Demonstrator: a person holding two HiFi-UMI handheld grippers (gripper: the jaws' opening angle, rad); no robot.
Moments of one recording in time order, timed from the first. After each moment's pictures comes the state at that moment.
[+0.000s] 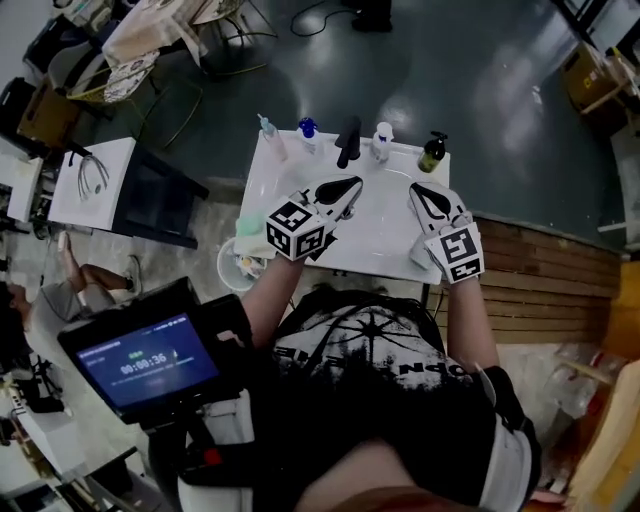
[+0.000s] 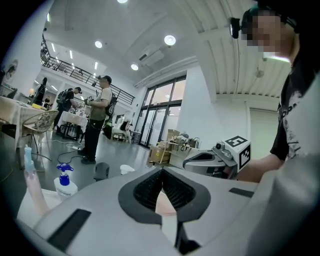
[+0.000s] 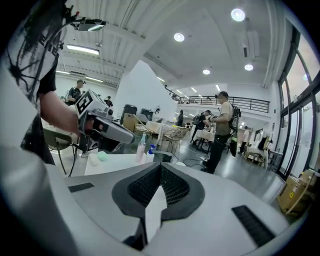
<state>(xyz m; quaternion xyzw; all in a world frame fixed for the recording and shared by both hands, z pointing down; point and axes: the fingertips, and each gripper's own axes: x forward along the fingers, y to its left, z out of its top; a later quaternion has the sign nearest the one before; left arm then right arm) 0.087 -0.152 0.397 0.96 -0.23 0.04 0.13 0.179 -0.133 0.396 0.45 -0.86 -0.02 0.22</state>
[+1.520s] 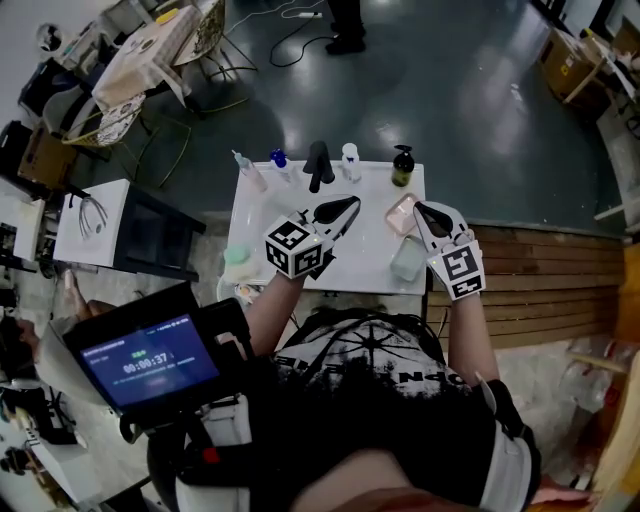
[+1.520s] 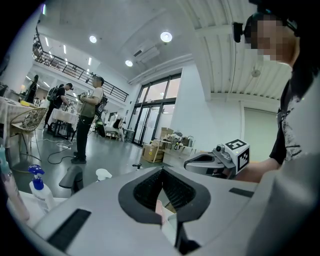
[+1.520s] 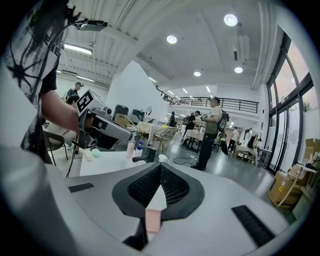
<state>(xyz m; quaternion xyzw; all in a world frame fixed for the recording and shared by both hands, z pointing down) 0.158 -0.136 0.380 0.97 -0.19 0.05 0.13 0.261 -0.105 0.382 0.50 -0.84 -0.02 0.20</state>
